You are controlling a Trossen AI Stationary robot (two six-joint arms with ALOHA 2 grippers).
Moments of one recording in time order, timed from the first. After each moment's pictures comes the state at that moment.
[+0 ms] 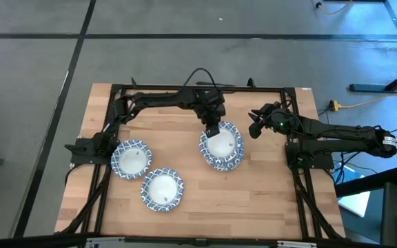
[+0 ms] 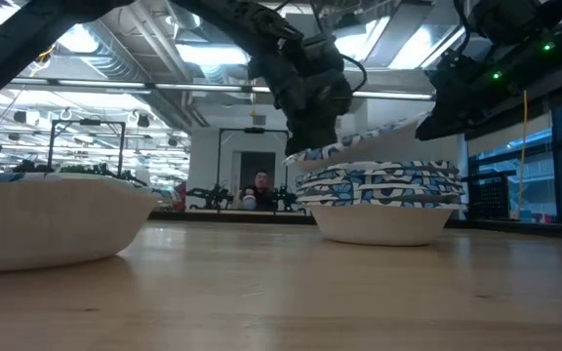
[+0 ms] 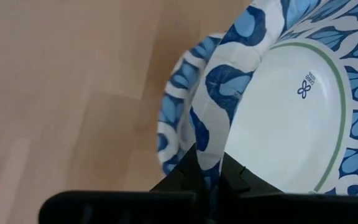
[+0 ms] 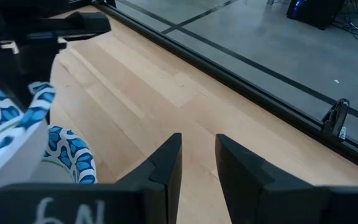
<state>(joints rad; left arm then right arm) 0.31 2.15 1.83 -0.74 0.35 -0.05 -0.27 0.77 0.41 -0.14 0.43 0.25</state>
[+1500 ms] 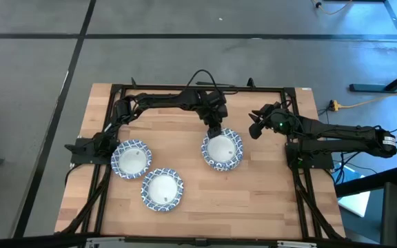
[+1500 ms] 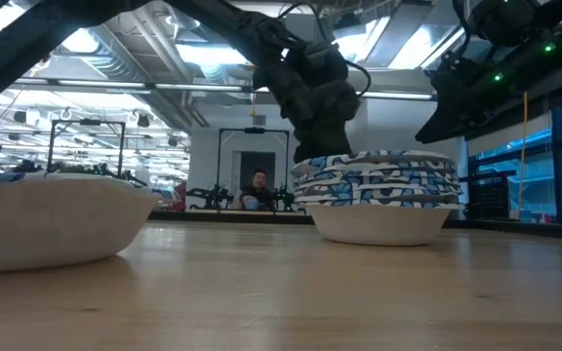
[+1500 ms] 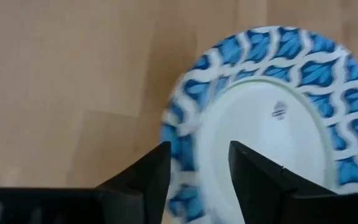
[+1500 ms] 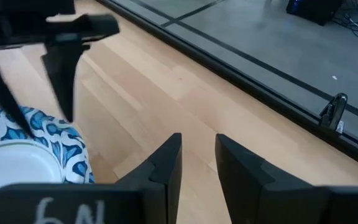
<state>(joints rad) 0.31 2.19 1.83 -0.66 0.37 -0.01 -0.27 0.77 0.41 -0.17 0.43 0.25</state>
